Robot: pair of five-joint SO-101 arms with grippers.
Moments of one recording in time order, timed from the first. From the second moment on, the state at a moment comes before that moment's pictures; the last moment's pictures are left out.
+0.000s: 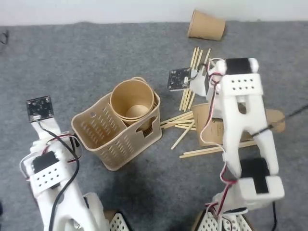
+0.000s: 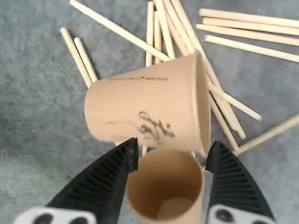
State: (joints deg) left arm -35.2 -47.4 70.2 47.1 -5.0; right arm -7.8 5.2 -6.1 96.3 76.4
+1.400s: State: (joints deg) left arm -38.2 -47.4 70.5 45.5 -5.1; right arm -18.1 -33.7 -7.0 90.0 65.6
